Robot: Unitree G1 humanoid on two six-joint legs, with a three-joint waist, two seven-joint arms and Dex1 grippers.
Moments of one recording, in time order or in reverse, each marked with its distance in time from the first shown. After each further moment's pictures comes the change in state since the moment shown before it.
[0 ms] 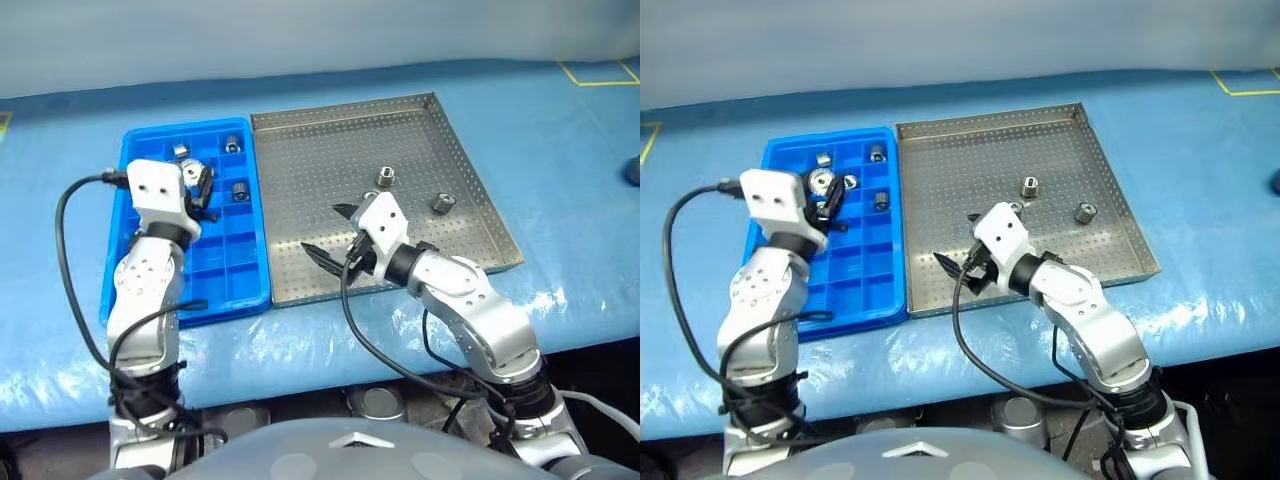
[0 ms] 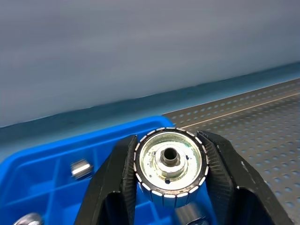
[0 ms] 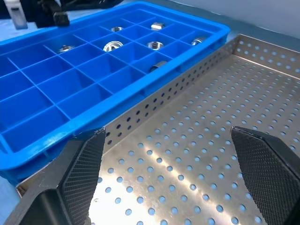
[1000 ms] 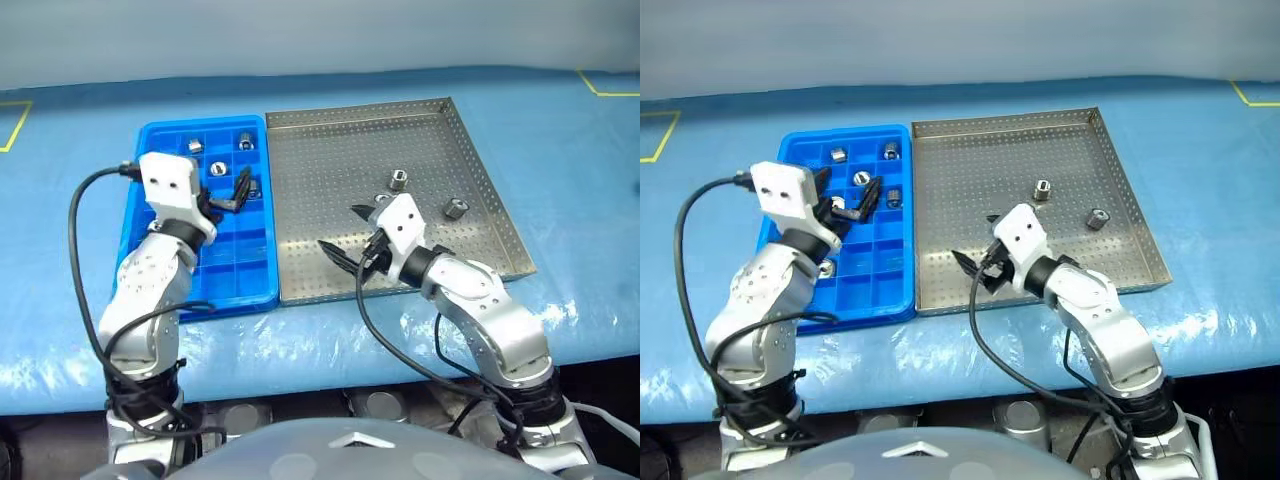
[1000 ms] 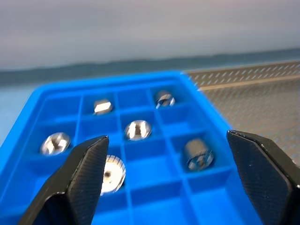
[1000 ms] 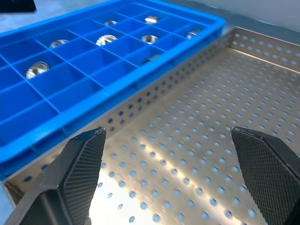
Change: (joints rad) left arm -0.168 0.046 -0.066 -0.025 -0.175 0.162 -0.102; right arm 0.113 -0.028 -0.117 -0.026 -0.005 -0.010 -0.031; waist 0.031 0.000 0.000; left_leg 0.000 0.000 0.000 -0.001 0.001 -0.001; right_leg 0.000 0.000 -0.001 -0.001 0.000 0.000
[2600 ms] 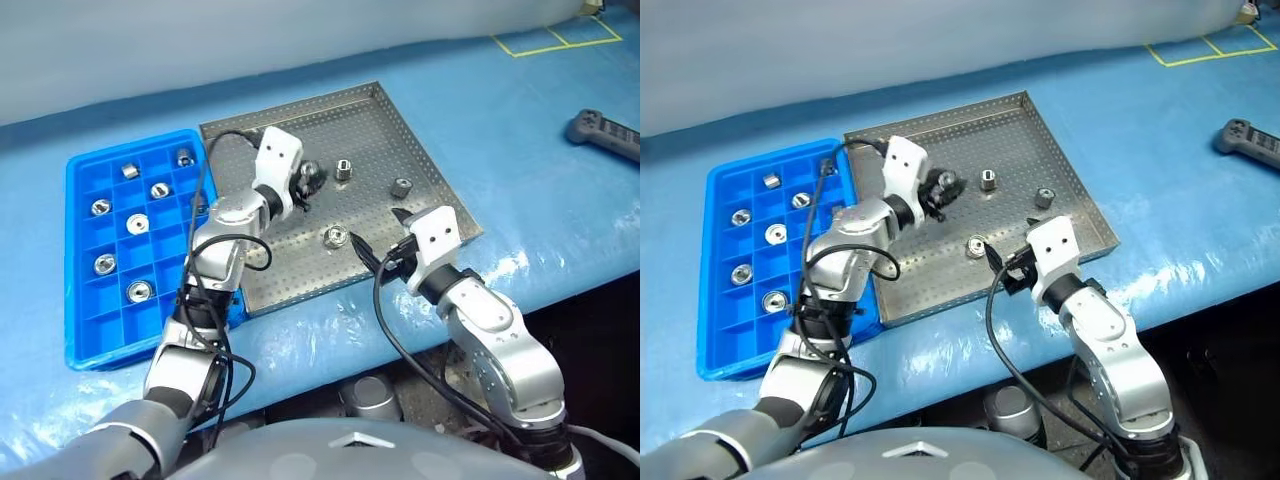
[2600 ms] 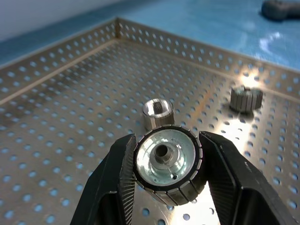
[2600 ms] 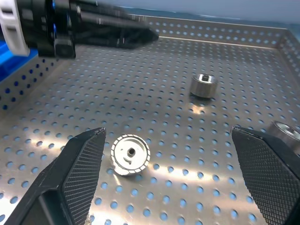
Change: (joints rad) left arm -0.318 -0.119 -0.150 0.448 0.076 -0.035 -0.138; right arm 0.138 0.081 -0.051 -0.099 -0.047 -0.019 -0.164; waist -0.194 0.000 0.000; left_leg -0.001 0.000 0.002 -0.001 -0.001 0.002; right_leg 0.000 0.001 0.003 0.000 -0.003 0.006
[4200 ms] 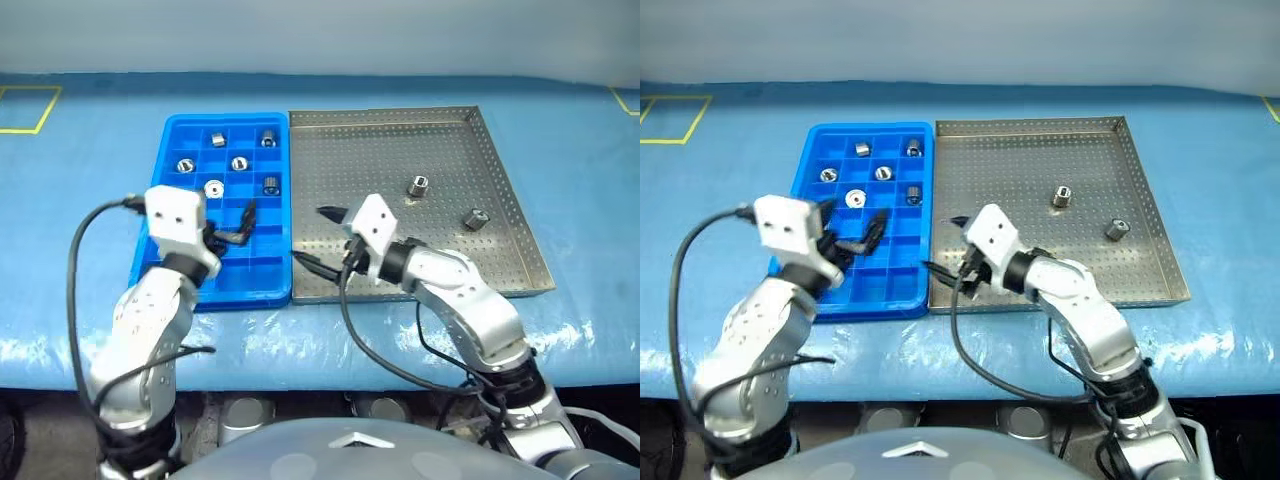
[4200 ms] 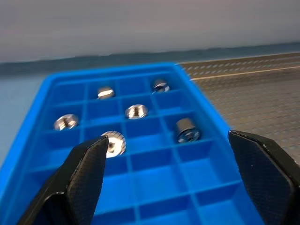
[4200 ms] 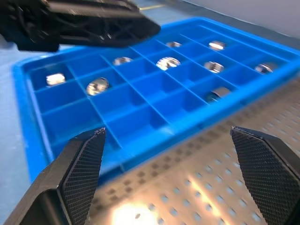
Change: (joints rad) left arm 0.469 0.109 0.101 -0.676 -0.102 0.179 0.126; right arm -0.212 -0.059 0.119 0.159 0.048 -0.052 0.277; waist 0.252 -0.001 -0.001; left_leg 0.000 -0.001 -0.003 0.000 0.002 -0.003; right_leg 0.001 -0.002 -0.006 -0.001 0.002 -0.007
